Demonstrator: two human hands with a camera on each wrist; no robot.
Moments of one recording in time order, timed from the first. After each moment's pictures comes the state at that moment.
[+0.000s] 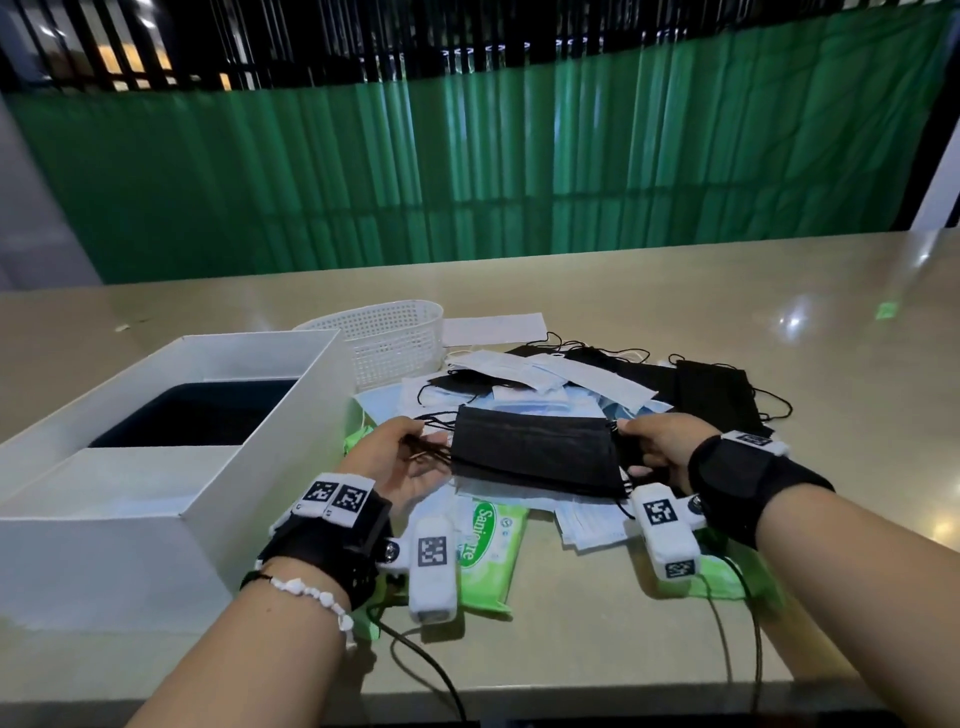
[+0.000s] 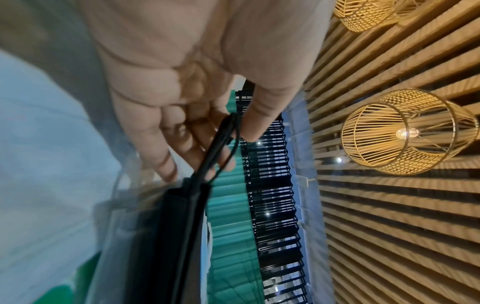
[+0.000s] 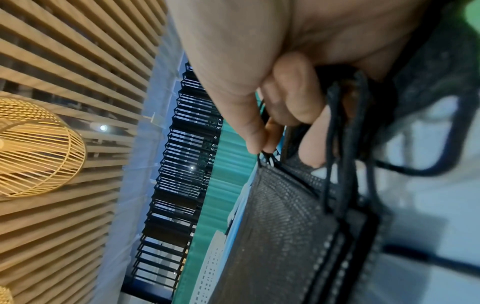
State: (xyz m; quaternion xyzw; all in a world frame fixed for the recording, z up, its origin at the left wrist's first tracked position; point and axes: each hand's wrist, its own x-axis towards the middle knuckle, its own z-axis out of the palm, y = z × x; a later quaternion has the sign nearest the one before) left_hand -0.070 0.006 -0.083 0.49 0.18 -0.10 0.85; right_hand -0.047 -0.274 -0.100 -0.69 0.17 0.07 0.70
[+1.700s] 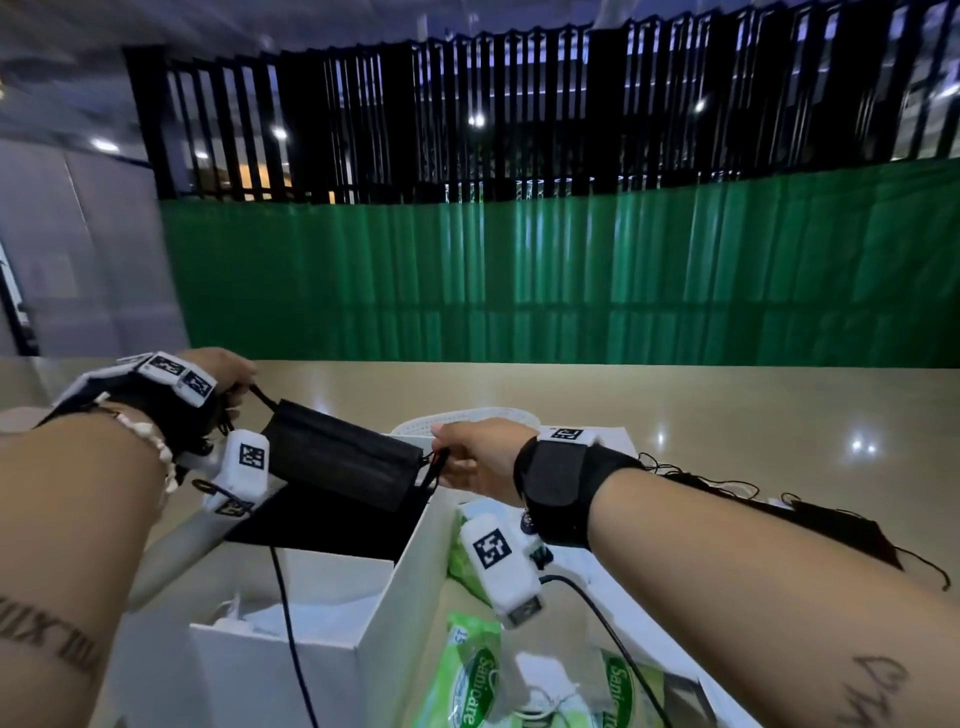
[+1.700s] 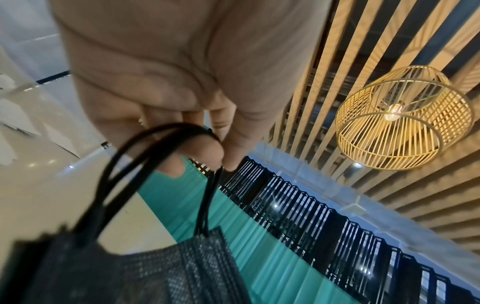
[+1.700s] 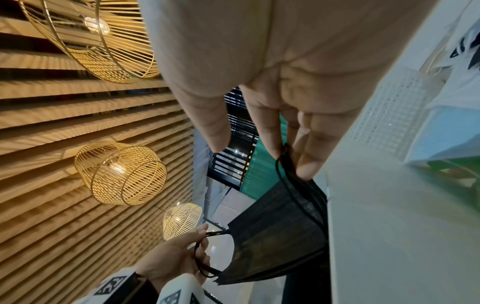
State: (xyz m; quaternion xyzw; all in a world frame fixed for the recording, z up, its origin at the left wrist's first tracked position) left_hand -0.037 0.271 0.093 0.80 0.23 0.17 0.53; right_hand -0.029 0.003 0.032 -0.66 -0.10 0.23 0.71
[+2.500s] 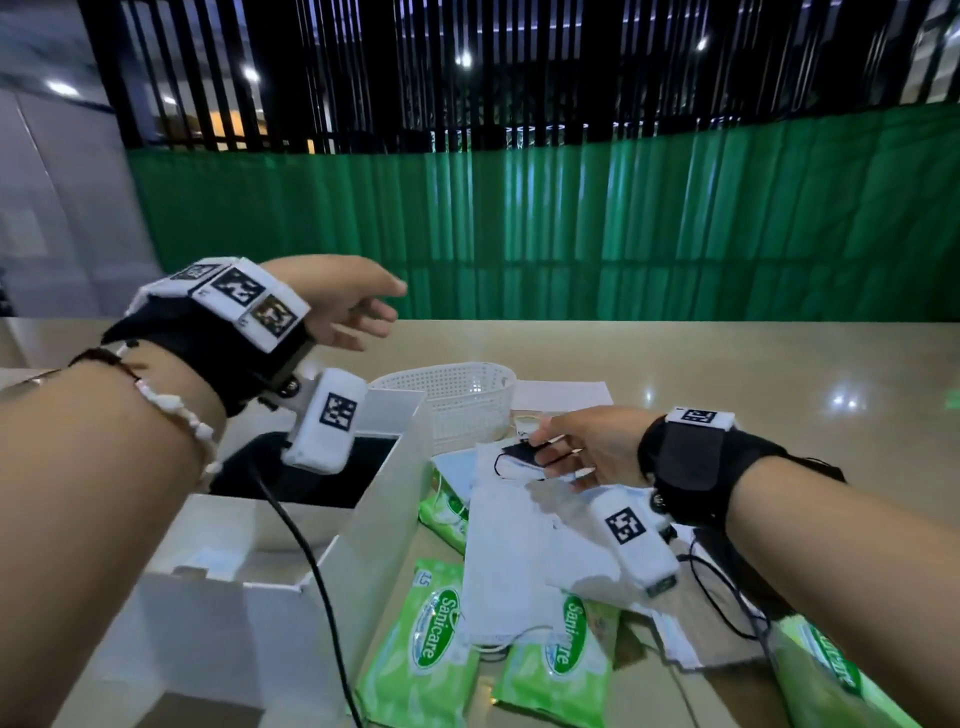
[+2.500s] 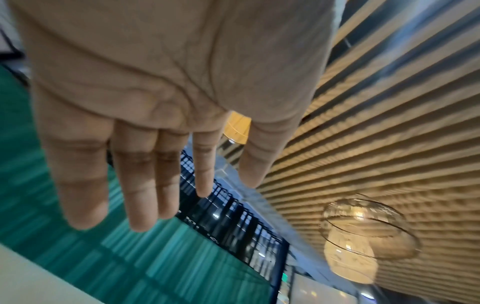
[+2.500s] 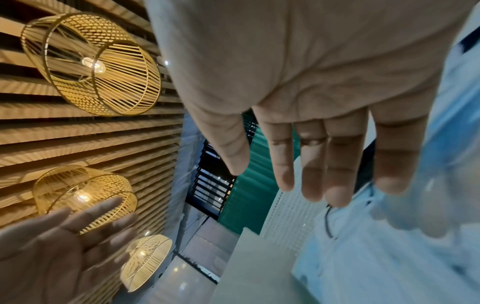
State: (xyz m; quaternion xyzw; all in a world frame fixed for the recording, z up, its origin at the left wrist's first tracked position) left_hand -0.047 0.115 0.130 0.87 0.07 0.03 0.49; right_hand -0.019 -0.131 0.000 -0.78 -0.02 0.23 0.58
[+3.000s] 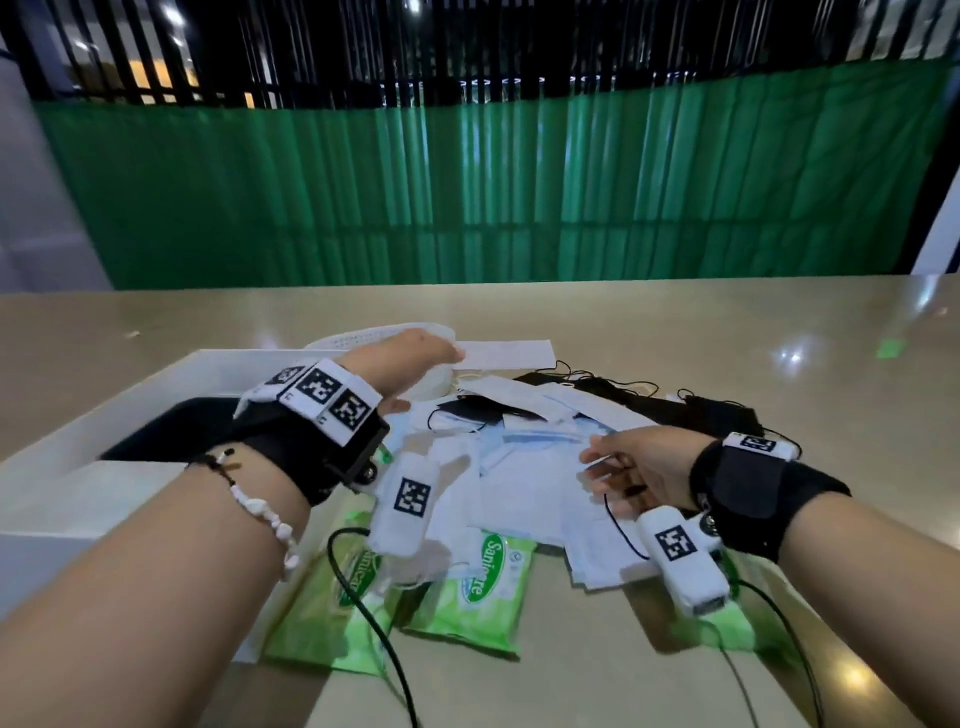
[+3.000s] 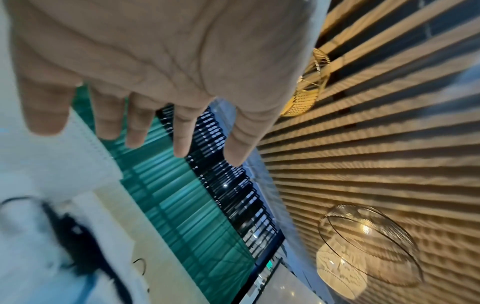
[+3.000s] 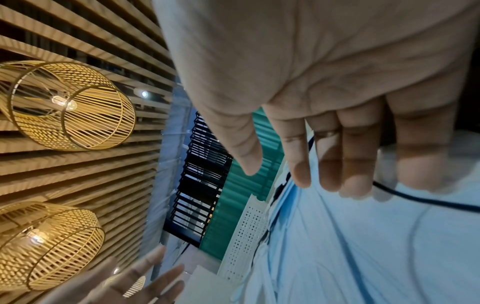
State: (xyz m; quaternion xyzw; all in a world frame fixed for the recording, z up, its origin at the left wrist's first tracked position) left_hand -0.061 0.007 0.033 0.86 0.04 -0.06 0.50; right_hand -0.056 -0.248 -0.054 -0.75 0.12 0.22 0.61
